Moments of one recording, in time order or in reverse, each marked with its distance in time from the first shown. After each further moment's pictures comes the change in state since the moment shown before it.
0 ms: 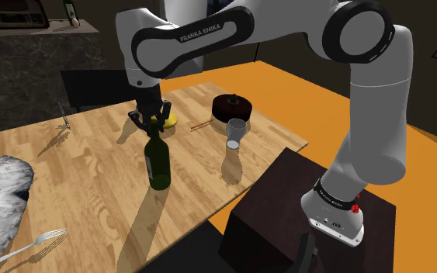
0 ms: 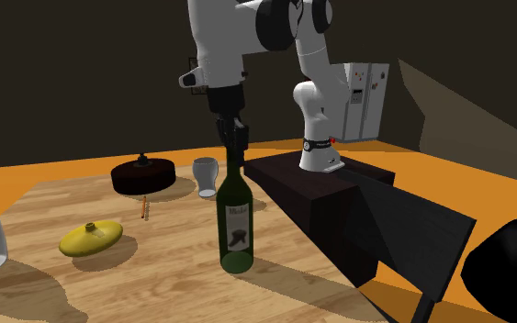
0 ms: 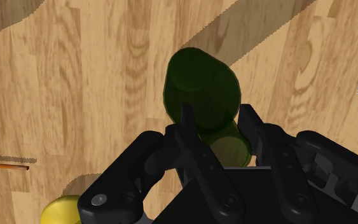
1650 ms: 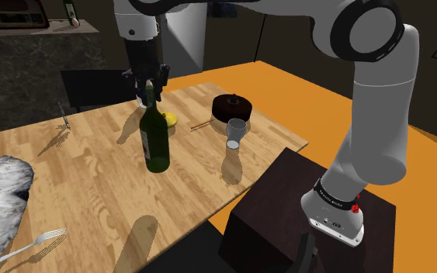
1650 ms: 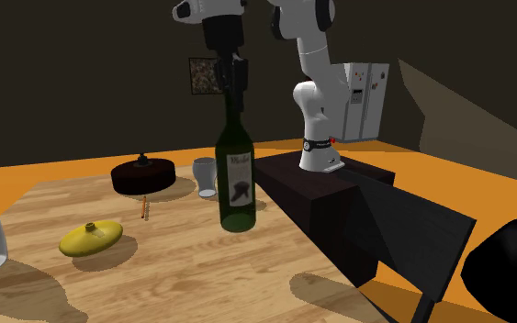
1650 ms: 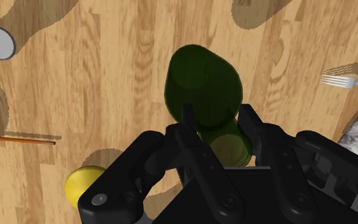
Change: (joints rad) arm 0.011 -0.036 0.011 0.257 0.013 -0.291 0.003
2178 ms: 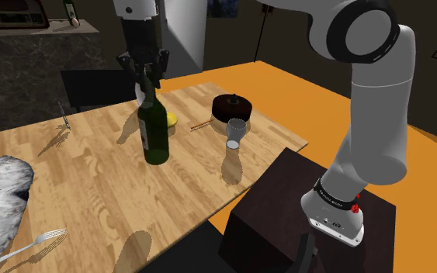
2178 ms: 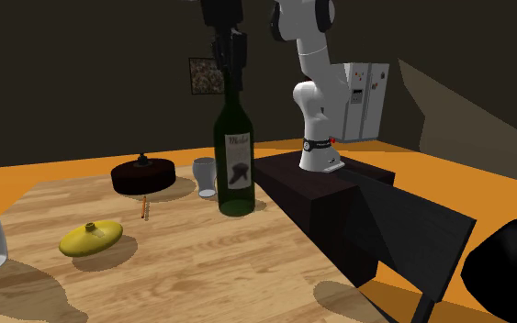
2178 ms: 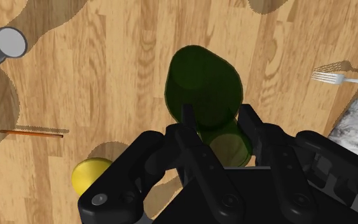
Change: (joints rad) arm 0.012 0.023 0.001 0.144 -0.006 -0.121 0.003
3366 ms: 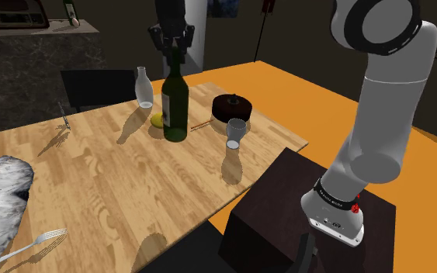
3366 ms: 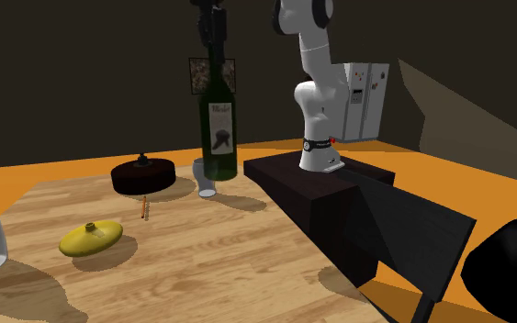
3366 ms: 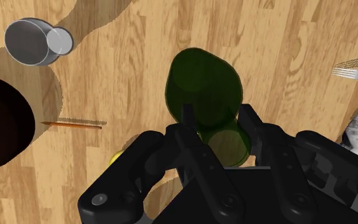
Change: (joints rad) arm -0.124 -0.134 -0.031 -0.043 0.033 -0.092 -0.142
